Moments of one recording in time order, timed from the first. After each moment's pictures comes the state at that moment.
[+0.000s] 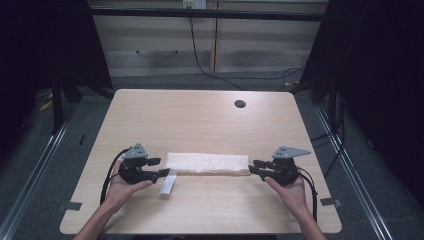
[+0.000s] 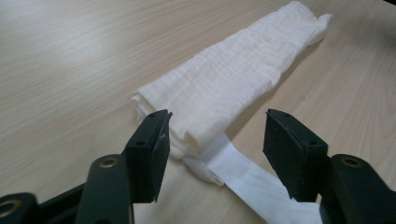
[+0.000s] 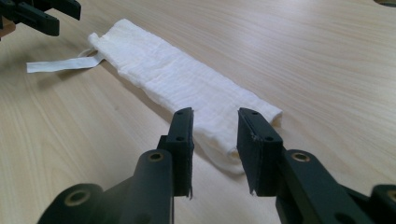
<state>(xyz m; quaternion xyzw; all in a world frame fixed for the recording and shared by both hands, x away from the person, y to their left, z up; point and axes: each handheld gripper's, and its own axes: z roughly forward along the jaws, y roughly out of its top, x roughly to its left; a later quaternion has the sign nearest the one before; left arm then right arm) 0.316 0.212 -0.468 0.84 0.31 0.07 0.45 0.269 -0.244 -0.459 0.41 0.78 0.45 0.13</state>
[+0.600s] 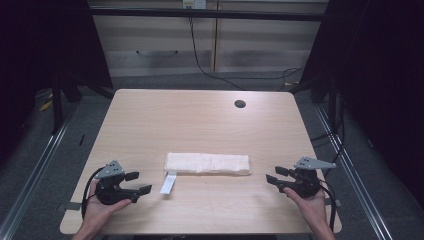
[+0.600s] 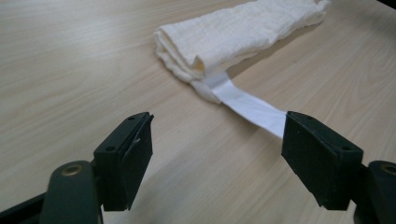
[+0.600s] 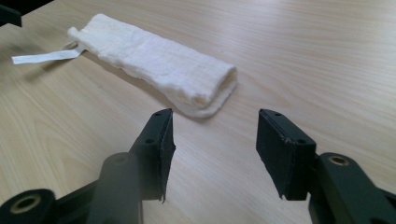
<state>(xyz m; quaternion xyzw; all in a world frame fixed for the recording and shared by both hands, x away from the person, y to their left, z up) 0.272 0.263 -0.480 0.81 0.37 0.07 0.45 0.232 -0.288 -0.462 0.46 0.76 0.45 0.15</state>
